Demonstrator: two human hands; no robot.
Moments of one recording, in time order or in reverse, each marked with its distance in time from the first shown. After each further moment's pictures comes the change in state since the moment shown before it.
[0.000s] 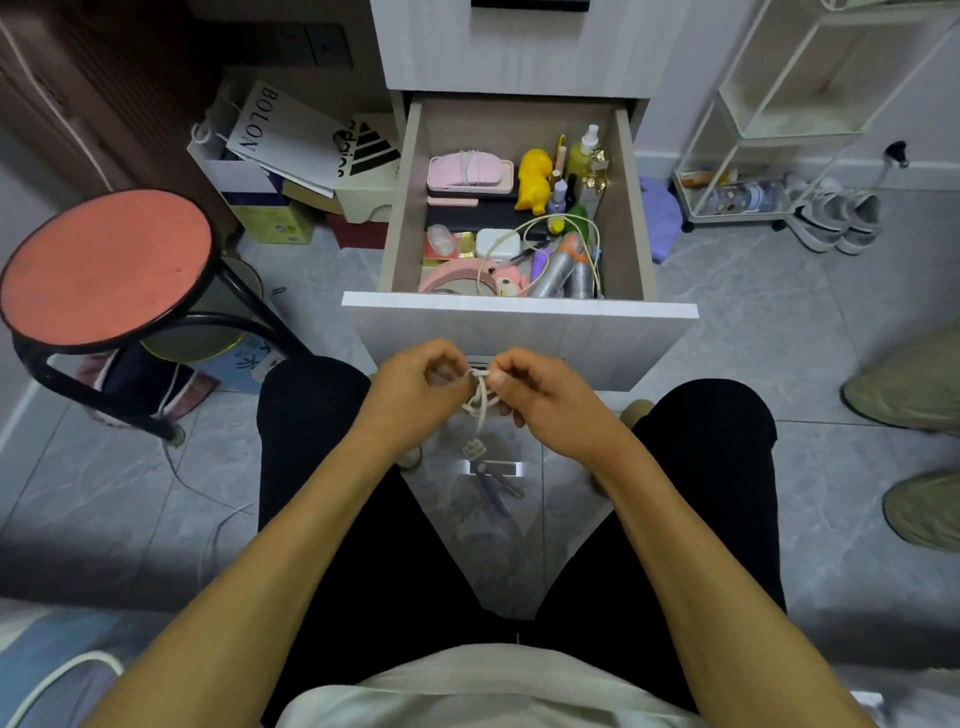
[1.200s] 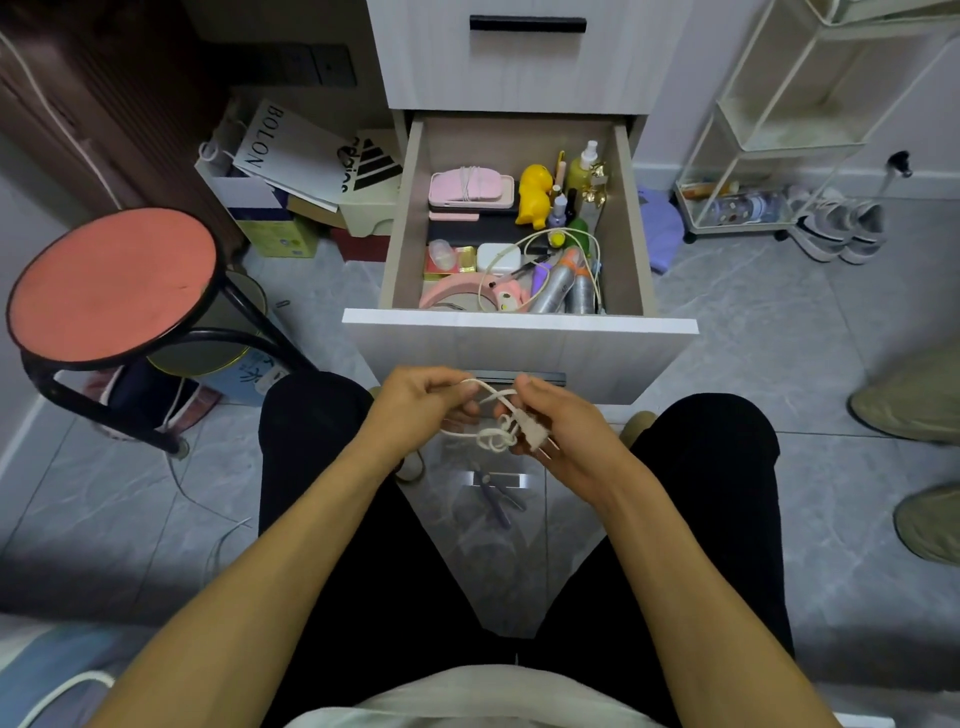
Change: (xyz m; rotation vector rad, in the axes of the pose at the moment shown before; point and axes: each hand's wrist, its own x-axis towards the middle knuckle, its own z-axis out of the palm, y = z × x) left_hand 0.016 -0.013 0.008 -0.309 -0.100 -0.133; right_hand -0.004 0.001 0.001 0.677 0.106 0.466
